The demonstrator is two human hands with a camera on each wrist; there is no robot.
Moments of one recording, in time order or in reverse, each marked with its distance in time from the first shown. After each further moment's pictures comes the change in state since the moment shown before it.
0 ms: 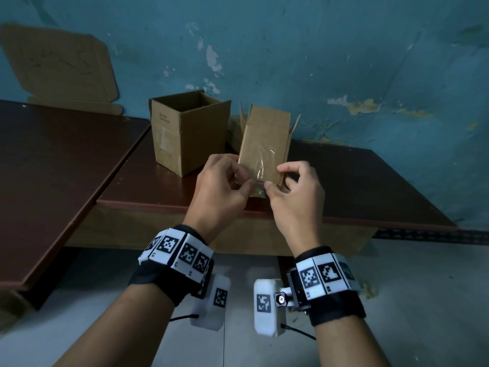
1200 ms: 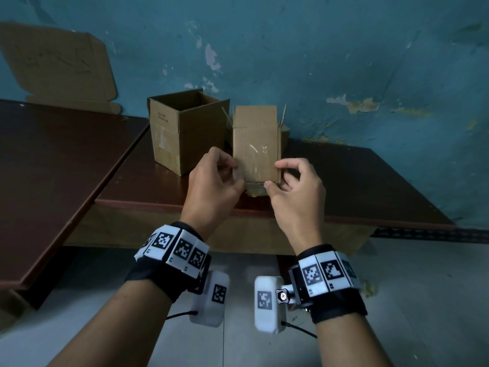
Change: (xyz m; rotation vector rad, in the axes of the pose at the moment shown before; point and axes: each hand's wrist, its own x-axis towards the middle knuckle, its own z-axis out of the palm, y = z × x) left_hand 0.004 -0.004 -0.002 -0.006 0.095 -0.040; right_hand 0.001 -0.001 -0.002 0.145 -0.035 -0.029
